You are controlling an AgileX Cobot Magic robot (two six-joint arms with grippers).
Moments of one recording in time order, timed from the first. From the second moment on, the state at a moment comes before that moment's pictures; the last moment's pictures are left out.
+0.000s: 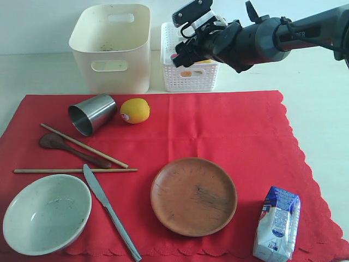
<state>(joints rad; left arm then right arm) 0.05 0.01 0.00 -0.02 0.16 -0.03 0.43 2.30 -1.59 0.81 -0.23 -1.08</state>
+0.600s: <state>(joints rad) 0.05 0.01 0.00 -0.02 0.16 -0.03 0.43 2.21 -1.59 0.81 0.05 -1.08</state>
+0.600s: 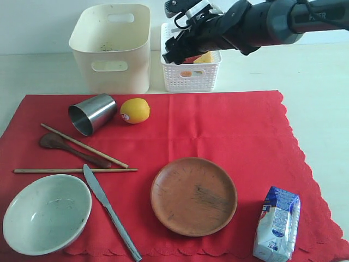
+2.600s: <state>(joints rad) 0.05 0.01 0.00 -0.02 0.16 -0.03 0.60 2.20 -1.58 0.70 0.45 -0.85</state>
